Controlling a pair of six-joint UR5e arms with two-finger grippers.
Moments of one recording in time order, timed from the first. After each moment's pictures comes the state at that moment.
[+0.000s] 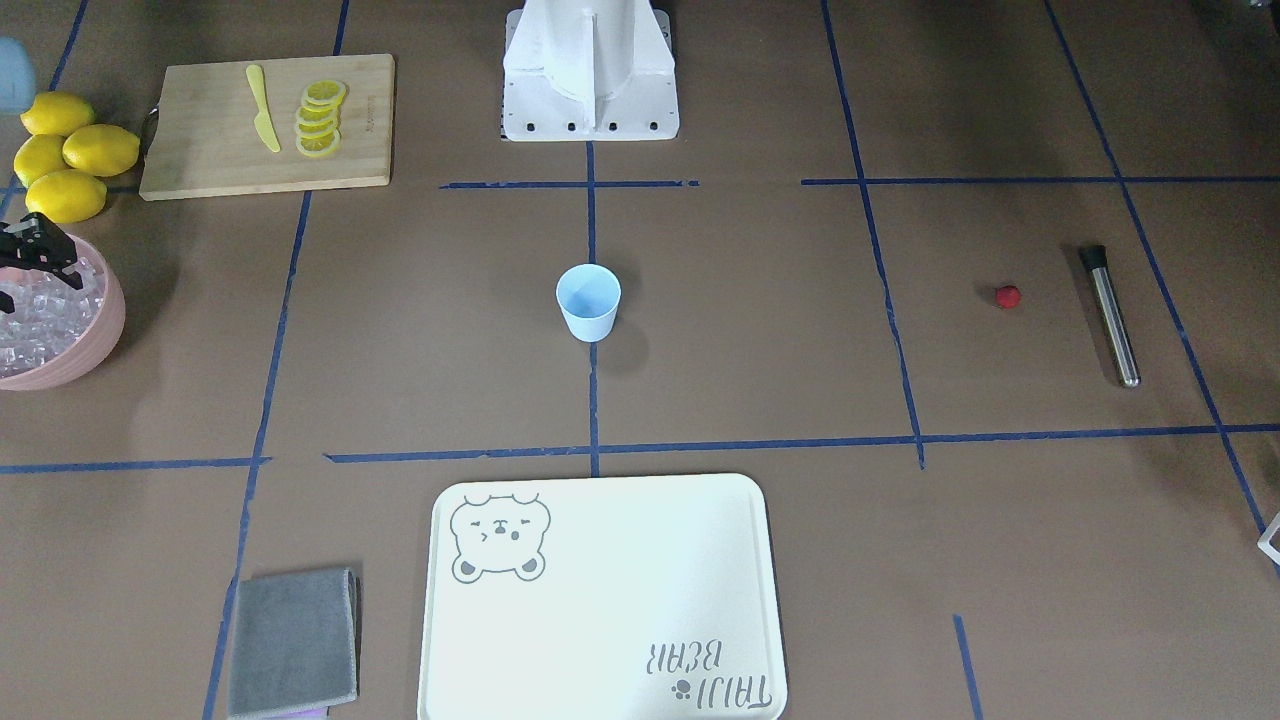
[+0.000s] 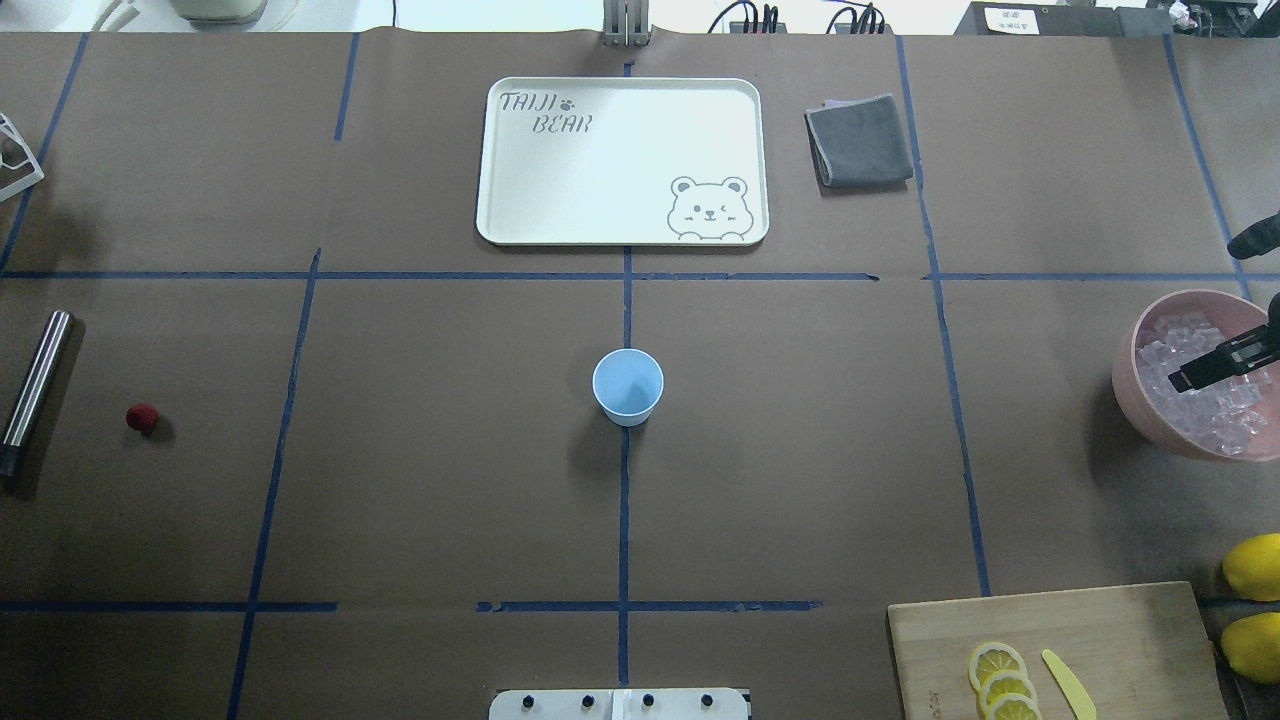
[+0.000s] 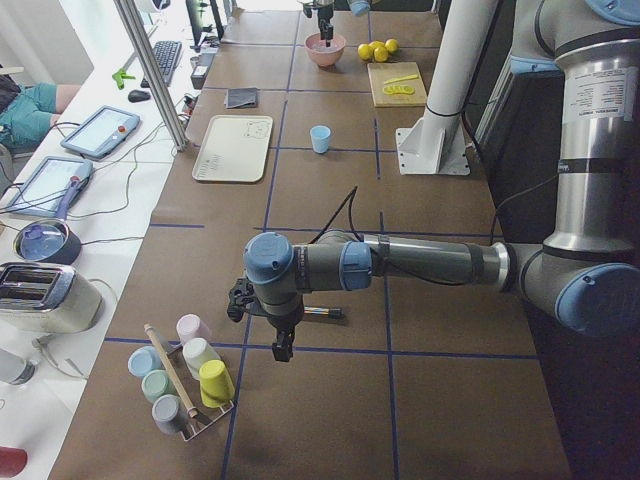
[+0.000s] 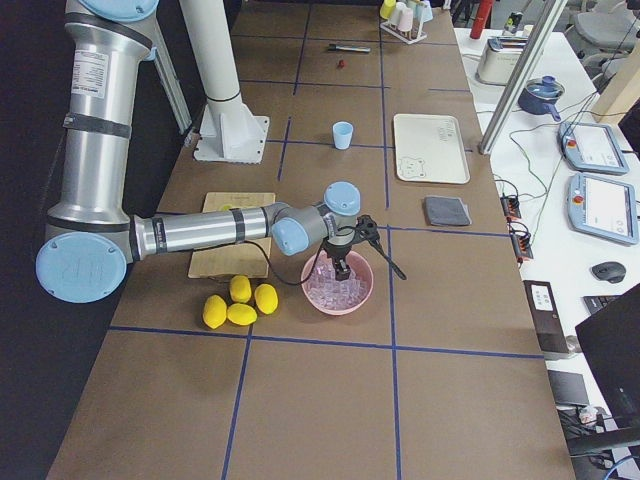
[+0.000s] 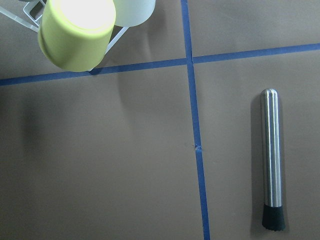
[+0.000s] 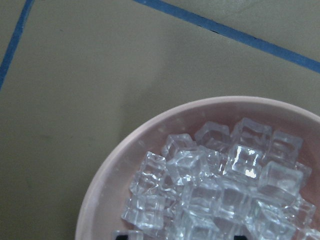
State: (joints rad) left arm -1.59 -1.52 -1.69 -1.43 -2.33 0.17; right arm 1.09 -1.72 1.81 -1.23 2.27 0.26
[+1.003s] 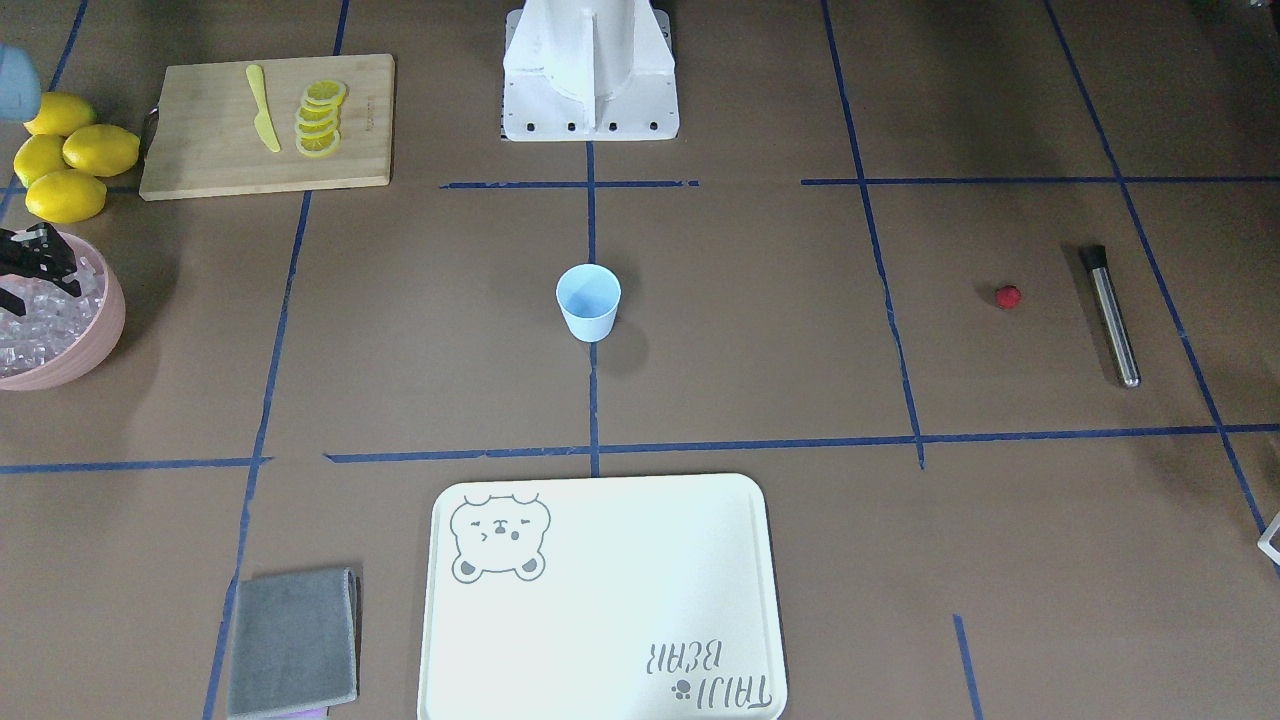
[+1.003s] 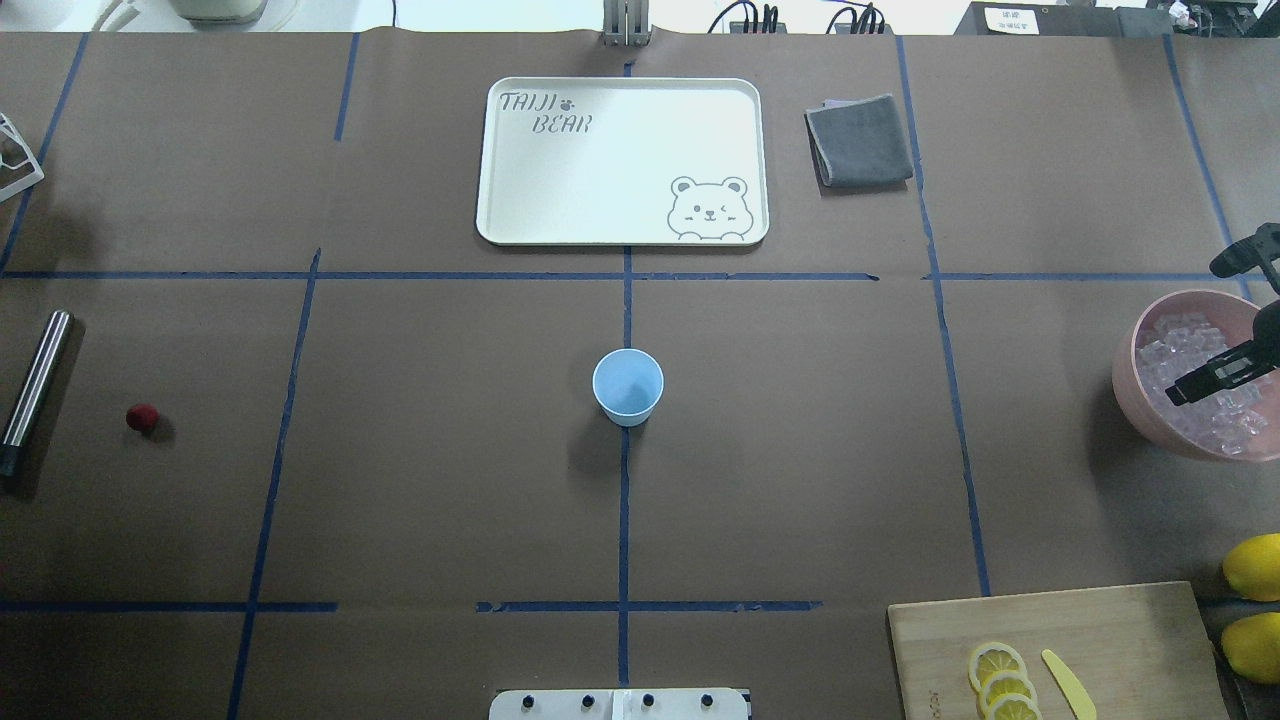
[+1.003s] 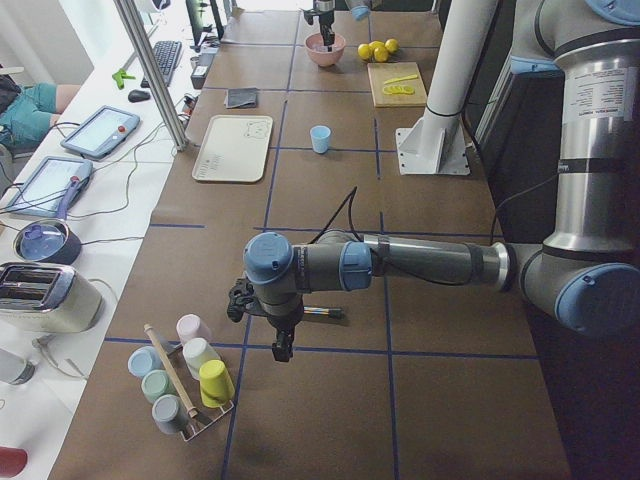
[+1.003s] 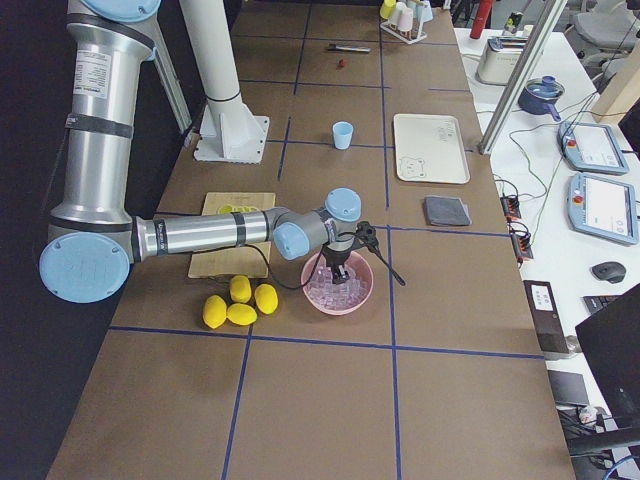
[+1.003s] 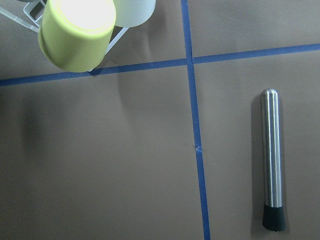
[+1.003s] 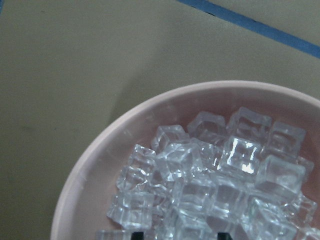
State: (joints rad) left arm -1.59 -1.52 -1.69 -1.43 -2.33 0.17; right arm 1.08 -1.72 1.78 -1.23 2.26 0.25
